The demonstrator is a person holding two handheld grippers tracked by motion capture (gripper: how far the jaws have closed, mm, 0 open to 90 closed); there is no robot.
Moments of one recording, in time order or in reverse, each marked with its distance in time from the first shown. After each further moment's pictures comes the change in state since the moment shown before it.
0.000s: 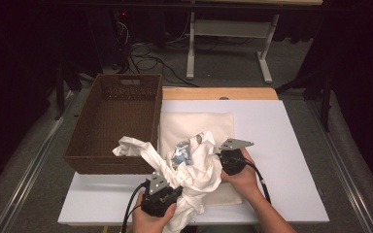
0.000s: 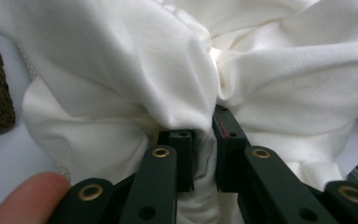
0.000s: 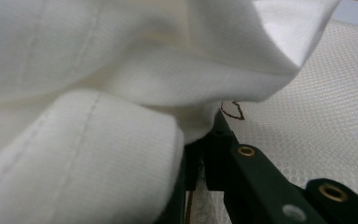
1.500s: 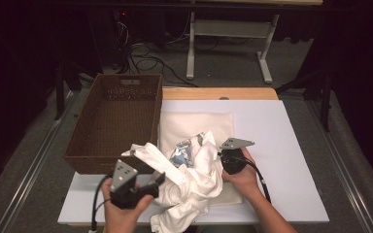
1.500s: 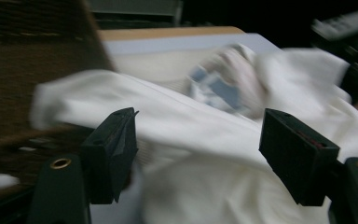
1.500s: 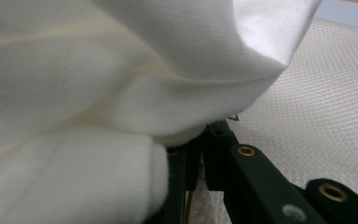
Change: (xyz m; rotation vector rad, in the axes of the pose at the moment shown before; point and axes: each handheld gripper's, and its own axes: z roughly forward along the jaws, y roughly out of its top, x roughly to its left) left arm 0.033 0.047 -0.081 -0.238 0.127 0.002; right arm -0.002 0.000 0.000 -0.006 -0.010 0.013
